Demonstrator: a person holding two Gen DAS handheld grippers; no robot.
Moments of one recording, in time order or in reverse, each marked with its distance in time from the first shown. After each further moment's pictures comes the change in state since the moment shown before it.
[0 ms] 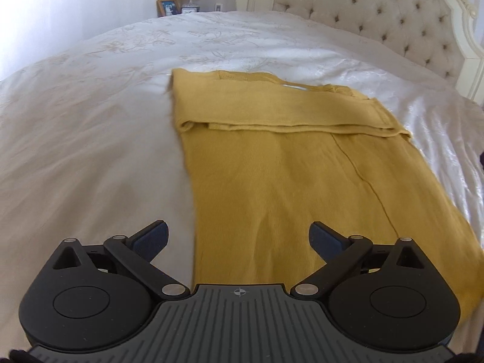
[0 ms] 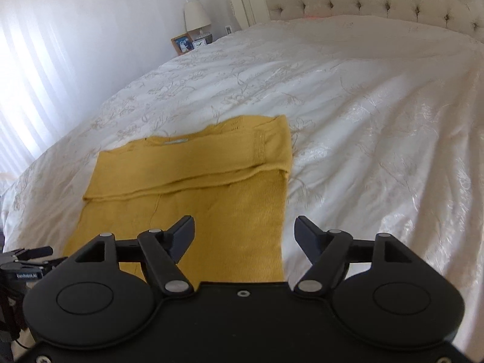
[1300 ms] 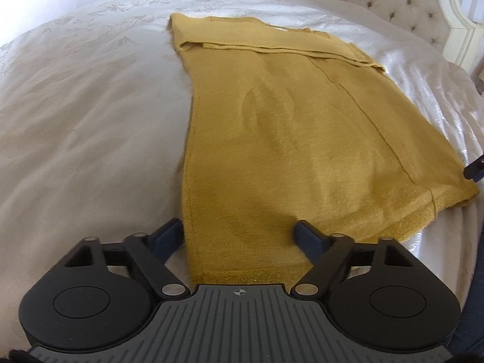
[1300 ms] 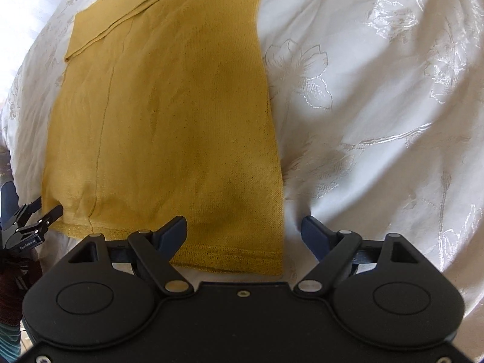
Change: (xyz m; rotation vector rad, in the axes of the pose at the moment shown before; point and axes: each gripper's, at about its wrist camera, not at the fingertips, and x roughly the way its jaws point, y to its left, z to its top) left arm -0.029 -0.004 -0.085 0.032 0.110 -0.049; right arm 0.017 -0.032 -0.077 0.100 0.658 0.054
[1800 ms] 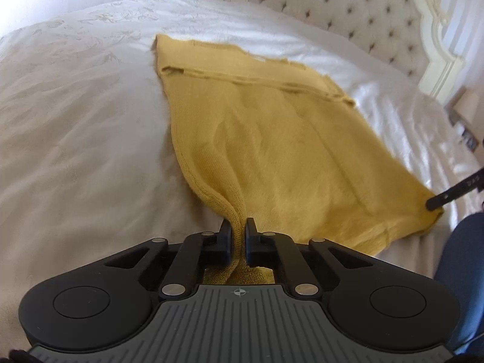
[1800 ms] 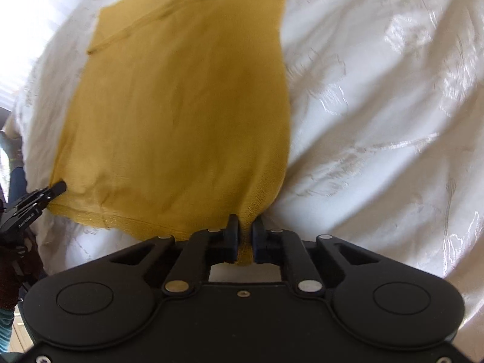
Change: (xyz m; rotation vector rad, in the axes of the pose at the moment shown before) left arm -0.026 0.002 0.009 -0.082 -0.101 -0.142; right arm -0.015 0.005 -0.014 -0.091 -0.079 0.052
